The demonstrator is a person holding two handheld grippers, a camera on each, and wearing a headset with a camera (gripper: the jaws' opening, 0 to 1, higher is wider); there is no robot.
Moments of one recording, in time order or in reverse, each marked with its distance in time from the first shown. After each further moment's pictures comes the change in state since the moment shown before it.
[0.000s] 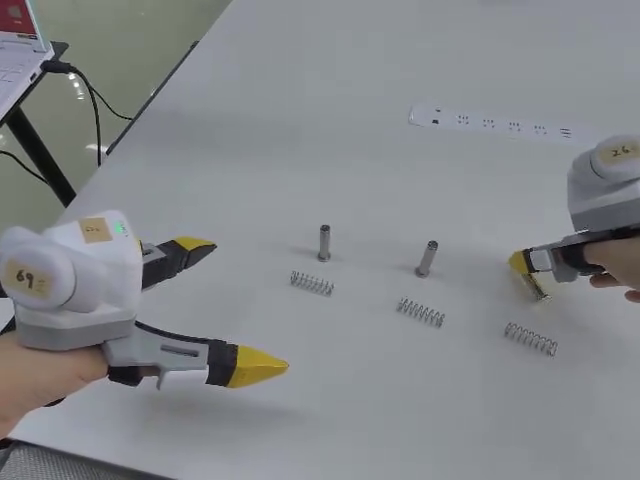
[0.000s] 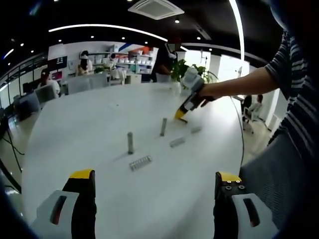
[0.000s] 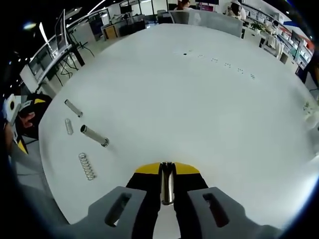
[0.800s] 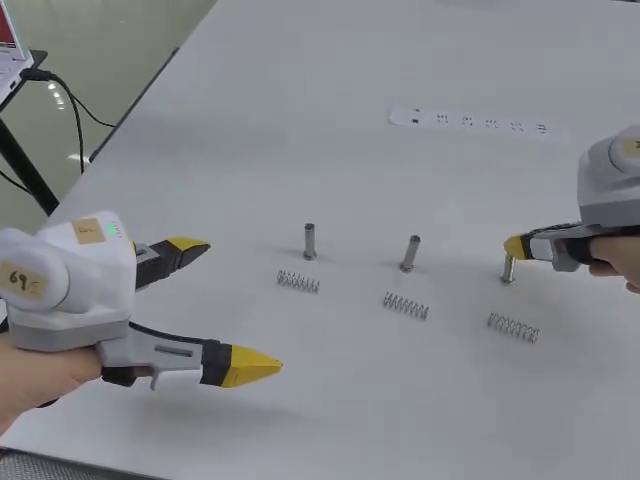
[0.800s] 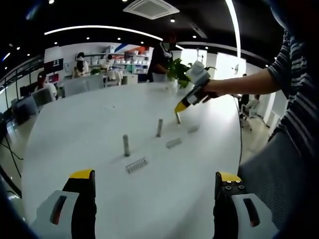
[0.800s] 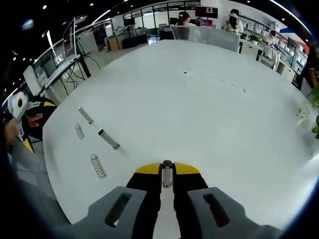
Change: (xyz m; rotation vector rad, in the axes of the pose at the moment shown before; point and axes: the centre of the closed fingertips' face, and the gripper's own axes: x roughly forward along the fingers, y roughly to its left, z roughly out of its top) left arm 0.003 -0.008 0.004 0.029 0.004 -0.021; right arm -0.031 0.006 0.007 -0.027 -0.127 -0.008
